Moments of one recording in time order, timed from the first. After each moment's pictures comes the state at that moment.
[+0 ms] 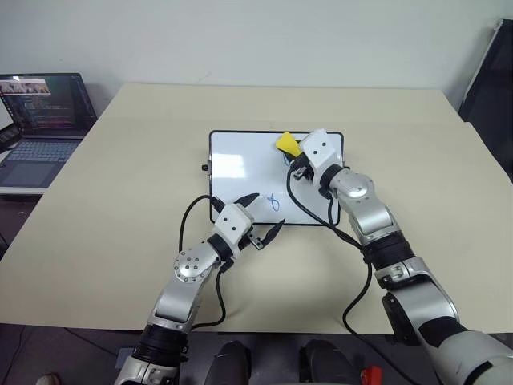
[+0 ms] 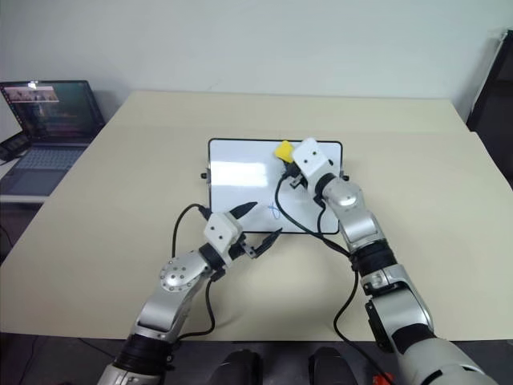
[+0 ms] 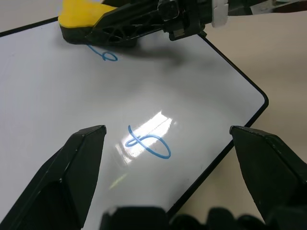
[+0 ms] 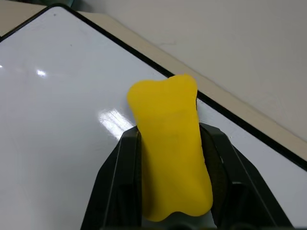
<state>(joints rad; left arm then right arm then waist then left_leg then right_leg) -0.20 0.29 -0.17 -0.05 -0.05 -0.04 -0.53 -0.84 -0.19 0.18 0.49 -0.10 0.06 0.38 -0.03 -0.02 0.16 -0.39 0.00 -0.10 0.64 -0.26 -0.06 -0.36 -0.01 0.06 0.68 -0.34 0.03</state>
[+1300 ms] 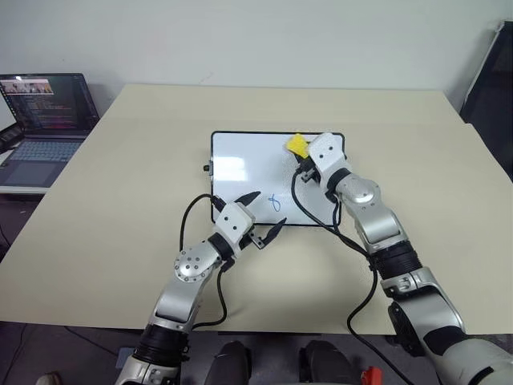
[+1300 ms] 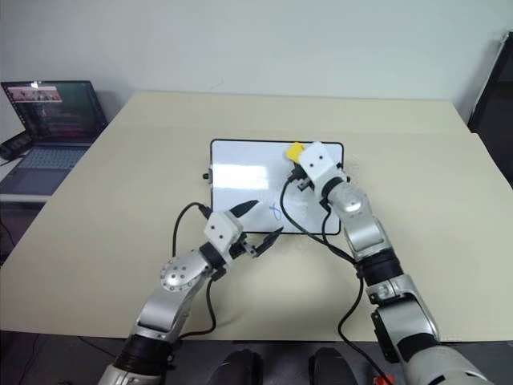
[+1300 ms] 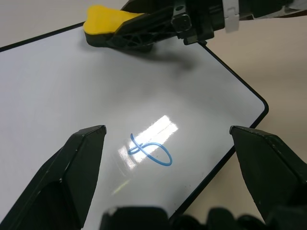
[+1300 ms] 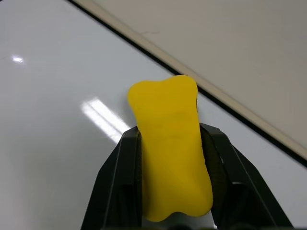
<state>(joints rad) -0.19 0.29 -0.17 -0.07 -0.05 -0.03 -0.53 -0.70 -0.24 0.20 0.27 -0.14 0.18 0.36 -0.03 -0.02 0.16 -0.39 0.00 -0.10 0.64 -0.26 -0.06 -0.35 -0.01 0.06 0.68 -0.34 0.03</state>
